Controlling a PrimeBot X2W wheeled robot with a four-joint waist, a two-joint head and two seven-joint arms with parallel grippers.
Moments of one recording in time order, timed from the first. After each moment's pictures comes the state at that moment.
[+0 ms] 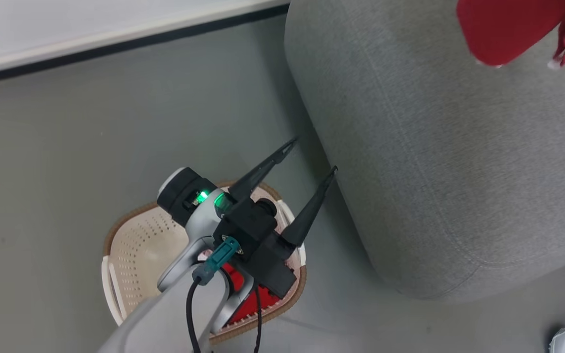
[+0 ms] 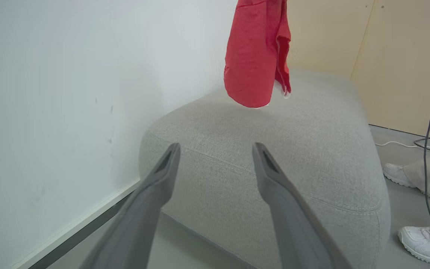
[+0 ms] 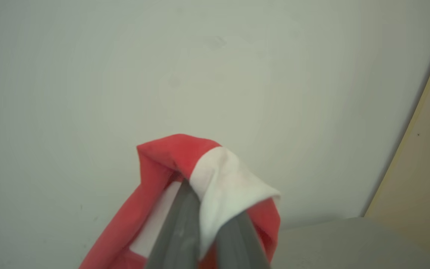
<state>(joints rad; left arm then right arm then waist) -0.56 0.13 -0.65 0.17 -0.23 -0.05 -0.14 -1.34 -0.54 0.40 0.82 0.52 0.09 -0.20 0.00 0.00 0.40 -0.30</state>
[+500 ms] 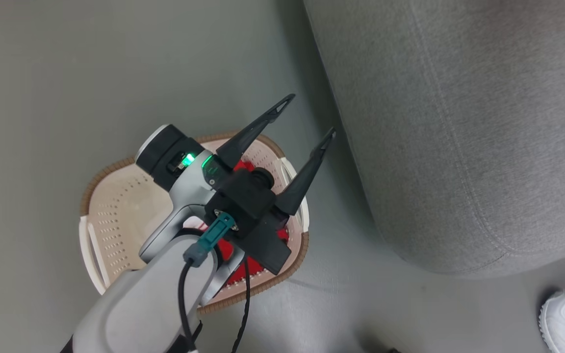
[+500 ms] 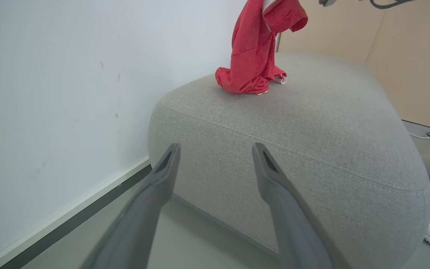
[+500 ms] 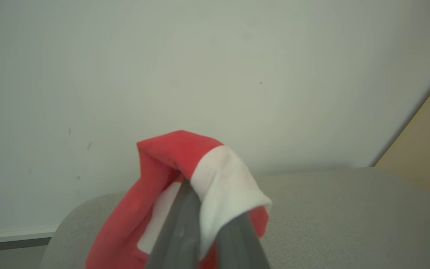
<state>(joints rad) -0.65 0.19 -0.64 0.07 -0.18 -0.05 -0.08 -1.37 -0.49 0.40 0.92 0.50 0.04 -0.23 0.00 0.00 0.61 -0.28</state>
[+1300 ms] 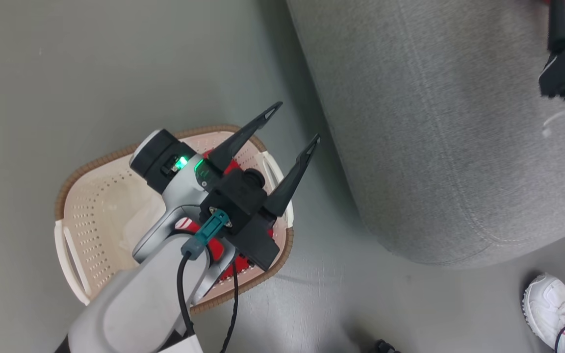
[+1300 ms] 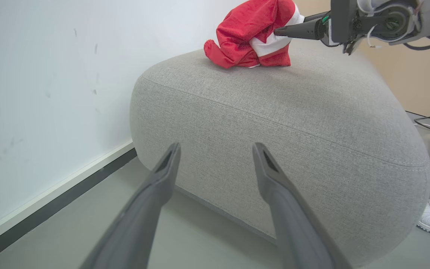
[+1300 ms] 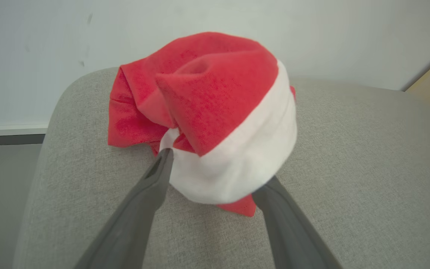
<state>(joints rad) -0.66 0.20 -0.65 0.15 -0.17 -0.06 -0.10 -1.20 -0.37 0.45 1.04 0.49 0.07 -0.26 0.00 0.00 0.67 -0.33</state>
